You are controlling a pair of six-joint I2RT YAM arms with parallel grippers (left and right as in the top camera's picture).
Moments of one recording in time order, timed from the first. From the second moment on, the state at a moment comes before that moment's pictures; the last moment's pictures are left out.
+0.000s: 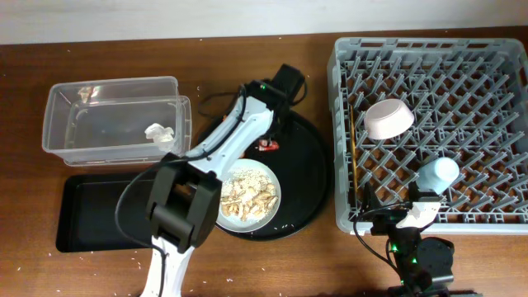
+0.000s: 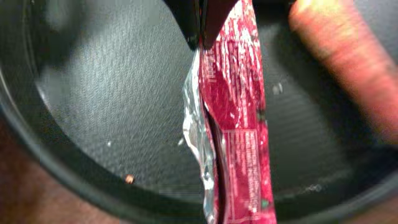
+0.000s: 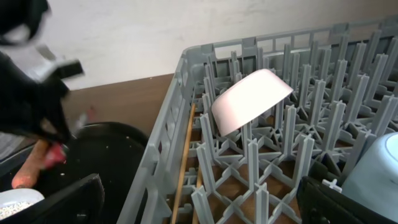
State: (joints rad) left arm -0.58 2.23 1.92 -1.03 -0.09 -0.43; right arm 0.08 0.01 0.08 -0.23 0.03 0.20
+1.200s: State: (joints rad) left arm -0.39 2.09 1.51 -0.79 -0.05 -0.52; right arm 0.08 0.01 0.08 -0.23 0.03 0.20
